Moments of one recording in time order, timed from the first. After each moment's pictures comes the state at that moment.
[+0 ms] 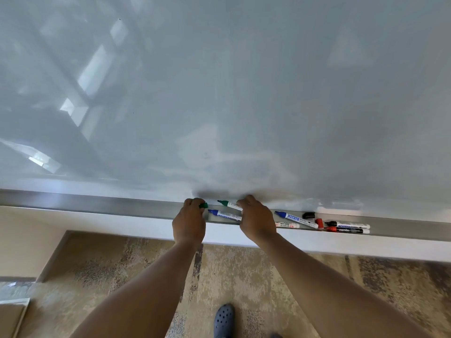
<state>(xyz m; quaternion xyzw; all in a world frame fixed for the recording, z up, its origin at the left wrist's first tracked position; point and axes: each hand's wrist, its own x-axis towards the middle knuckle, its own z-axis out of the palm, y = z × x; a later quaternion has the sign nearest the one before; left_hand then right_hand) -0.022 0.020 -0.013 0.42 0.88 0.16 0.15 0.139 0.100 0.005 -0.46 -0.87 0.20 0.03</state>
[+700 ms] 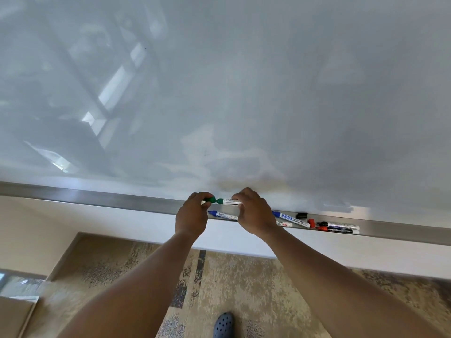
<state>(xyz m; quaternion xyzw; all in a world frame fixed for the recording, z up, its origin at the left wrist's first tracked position) -0.004 0.001 0.033 0.45 0.84 0.27 0.17 0.161 0.088 0.042 -0.39 -0.89 0.22 0.12</state>
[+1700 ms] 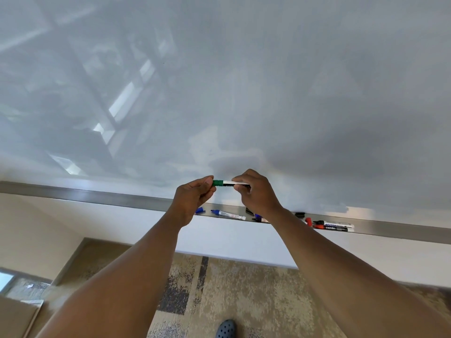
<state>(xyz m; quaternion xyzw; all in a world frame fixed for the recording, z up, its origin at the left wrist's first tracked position) -0.004 -0.009 0.105 0.13 0.56 0.64 0.51 0.165 0.087 0.098 -0.33 -0.84 0.31 0.30</state>
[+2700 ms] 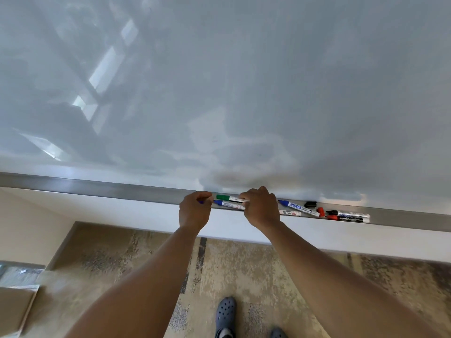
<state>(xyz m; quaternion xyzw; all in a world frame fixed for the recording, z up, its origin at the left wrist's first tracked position) -0.020 -0.002 -0.003 0.26 0.83 0.38 0.31 0.144 0.086 0.001 -0.46 -0.87 0.18 0.05</state>
